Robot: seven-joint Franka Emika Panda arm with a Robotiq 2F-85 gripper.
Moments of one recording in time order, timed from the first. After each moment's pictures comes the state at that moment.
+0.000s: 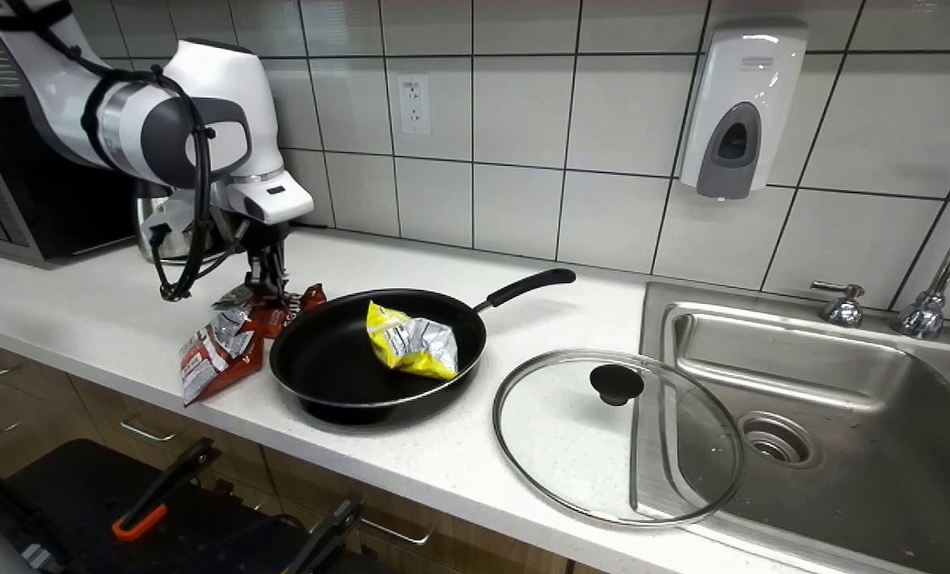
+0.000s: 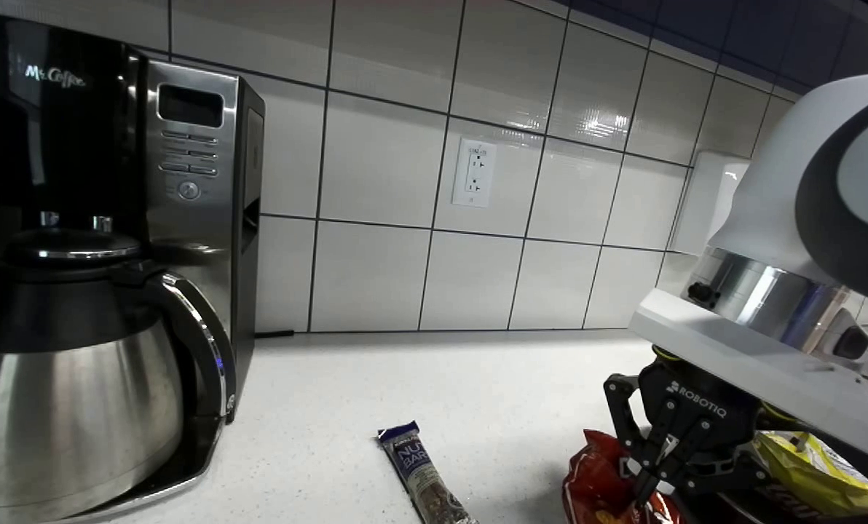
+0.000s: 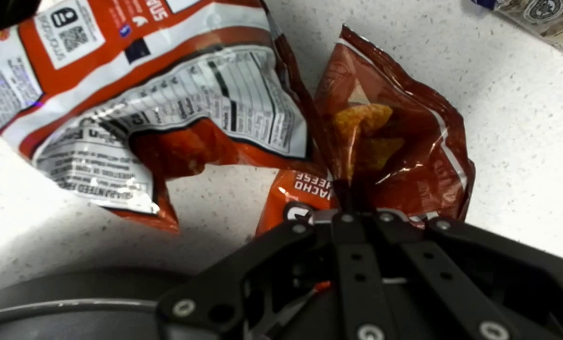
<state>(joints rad) 0.25 0.13 0.13 -2.62 0.36 2.90 1.00</state>
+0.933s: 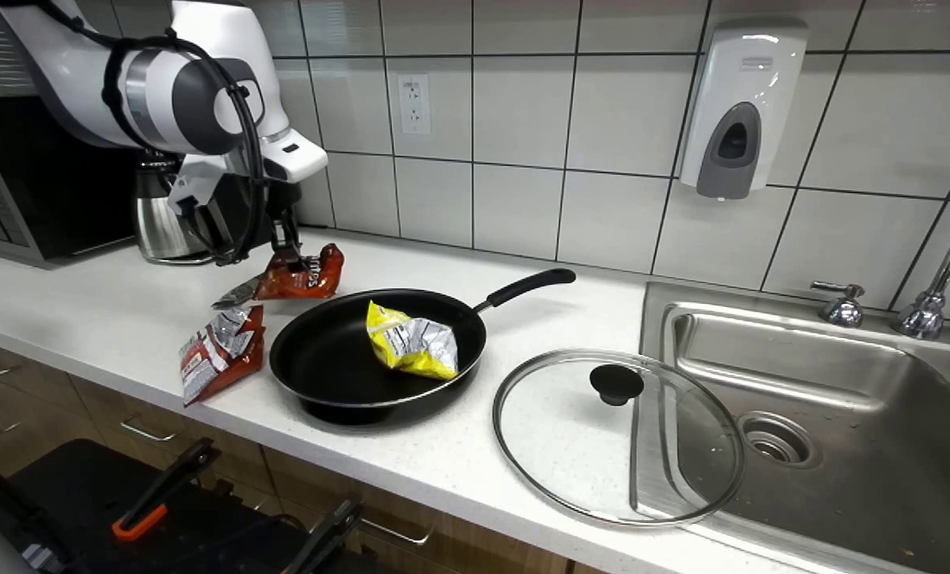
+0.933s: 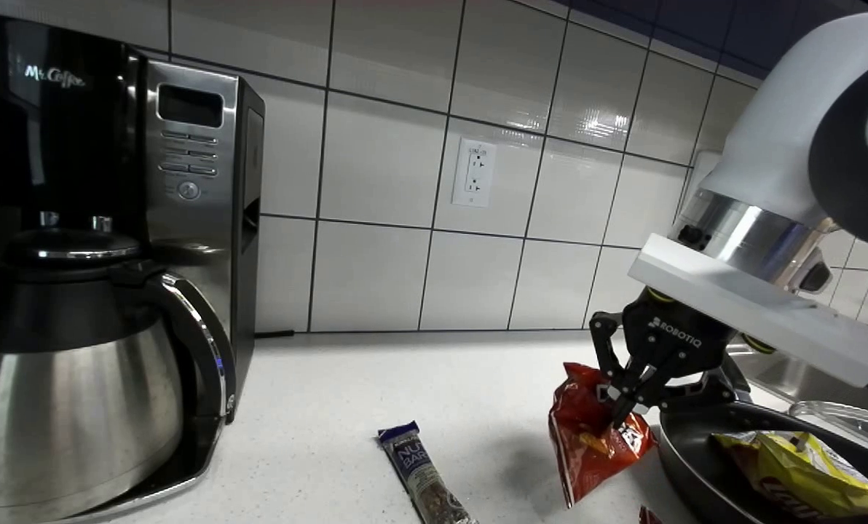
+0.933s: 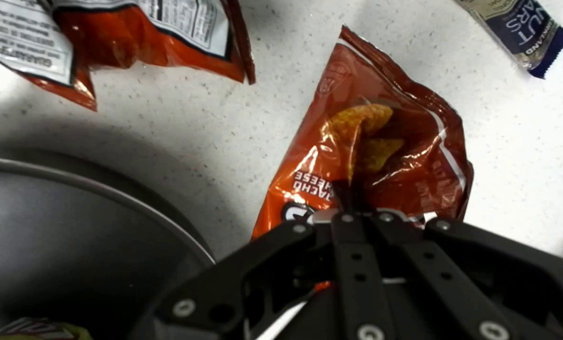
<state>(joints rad) 0.25 0.08 0.08 -2.58 0.14 2.92 1.00</state>
